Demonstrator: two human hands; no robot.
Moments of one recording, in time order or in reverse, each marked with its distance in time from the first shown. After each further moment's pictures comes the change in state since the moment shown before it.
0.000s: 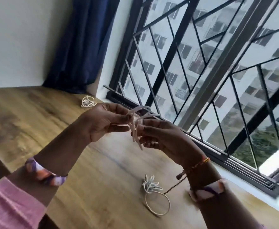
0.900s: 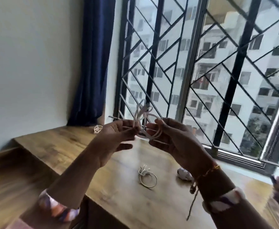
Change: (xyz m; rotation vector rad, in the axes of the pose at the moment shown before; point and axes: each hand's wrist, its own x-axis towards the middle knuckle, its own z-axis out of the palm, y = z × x) left_hand -0.187 0.023 0.156 0.260 0.049 0.152; right_hand -0.227 -0.044 0.009 0.489 0.256 -0.254
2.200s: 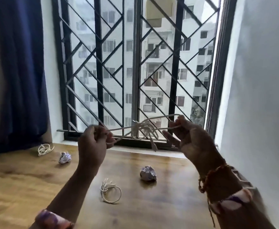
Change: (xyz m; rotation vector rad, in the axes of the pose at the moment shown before) left_hand 0.075 -0.025 0.068 0.242 0.294 0.430; right_hand -0.032 -0.057 -0.092 0.357 0.577 -0.191
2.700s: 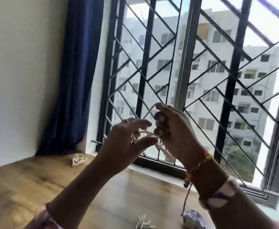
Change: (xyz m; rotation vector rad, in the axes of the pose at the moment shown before) left_hand 0.096 0.000 -0.078 0.401 -0.257 0.538; right_hand 0.074 0.093 0.187 -0.228 -0.440 -0.060
